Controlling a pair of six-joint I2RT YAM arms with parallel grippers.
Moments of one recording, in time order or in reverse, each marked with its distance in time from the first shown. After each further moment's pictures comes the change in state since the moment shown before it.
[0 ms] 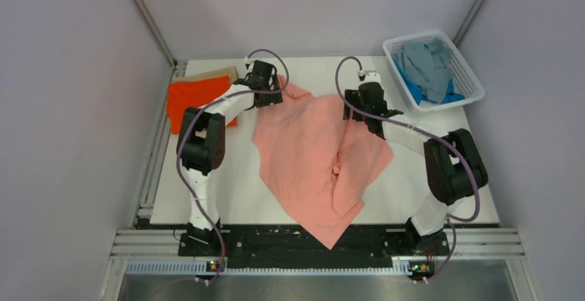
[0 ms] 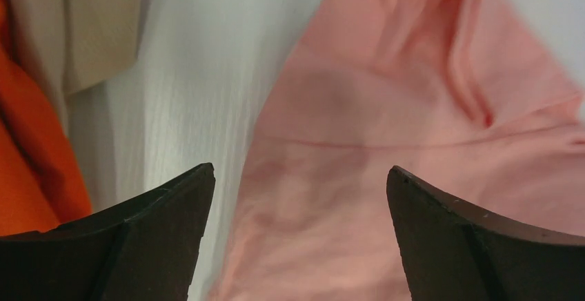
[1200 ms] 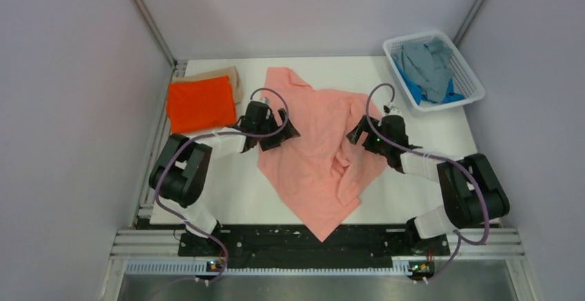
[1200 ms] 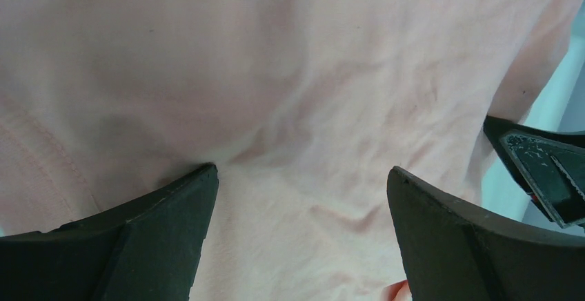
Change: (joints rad) left arm -0.100 -0.316 -0.691 0.408 0.481 -0.319; right arm -0.115 -0.182 -0.488 0.203 -0.293 0.380
